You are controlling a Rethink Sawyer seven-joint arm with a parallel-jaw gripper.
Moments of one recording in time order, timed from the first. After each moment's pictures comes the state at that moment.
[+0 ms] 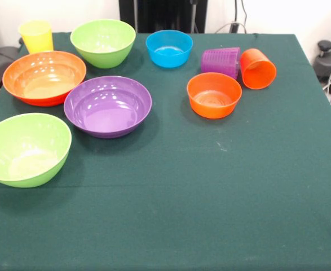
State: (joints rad) arm -0.43 -1.07 0.34 2.25 -0.61 0.46 0.11
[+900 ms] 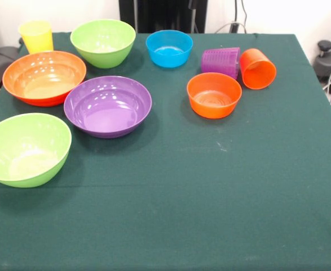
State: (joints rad) arm -0.41 -0.99 0.31 2.25 -0.64 0.46 0.11
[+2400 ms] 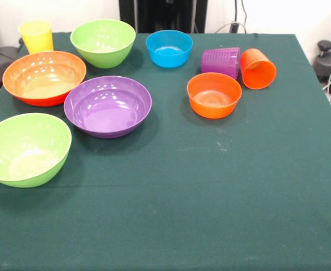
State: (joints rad) arm -0.42 -1.00 0.13 2.31 -0.73 0.28 0.11
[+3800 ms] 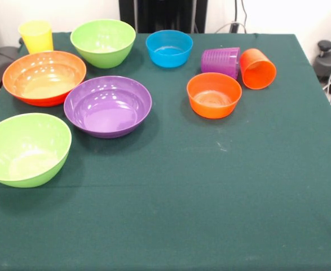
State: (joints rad) arm -0.36 -0.69 -0.14 2.32 -0.95 0.00 0.14
